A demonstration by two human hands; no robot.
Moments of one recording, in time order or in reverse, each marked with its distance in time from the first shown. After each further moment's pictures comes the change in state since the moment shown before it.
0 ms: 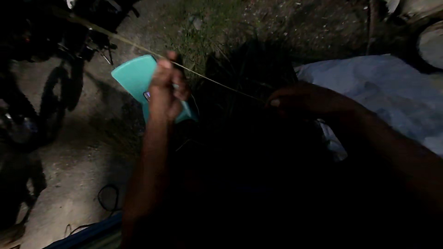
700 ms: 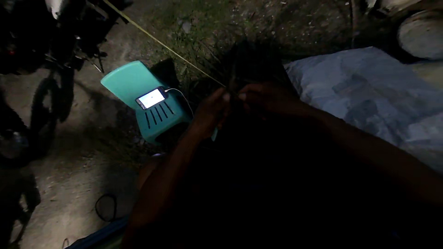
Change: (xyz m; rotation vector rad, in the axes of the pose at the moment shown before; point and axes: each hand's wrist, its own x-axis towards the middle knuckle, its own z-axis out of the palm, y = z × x) left_hand -0.030 -0.054 0.071 0.234 -0.264 -0.365; right_hand 0.024 -0.012 0.037 0.048 0.228 -0.003
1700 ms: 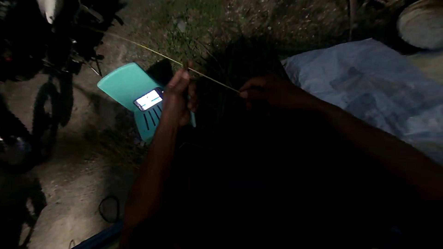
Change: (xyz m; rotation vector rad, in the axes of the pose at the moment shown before) left_hand 0.012 0.023 -0.034 -0.102 0.153 0.134; right_hand -0.010 -0.003 -0.020 -0.038 -0.020 -0.006
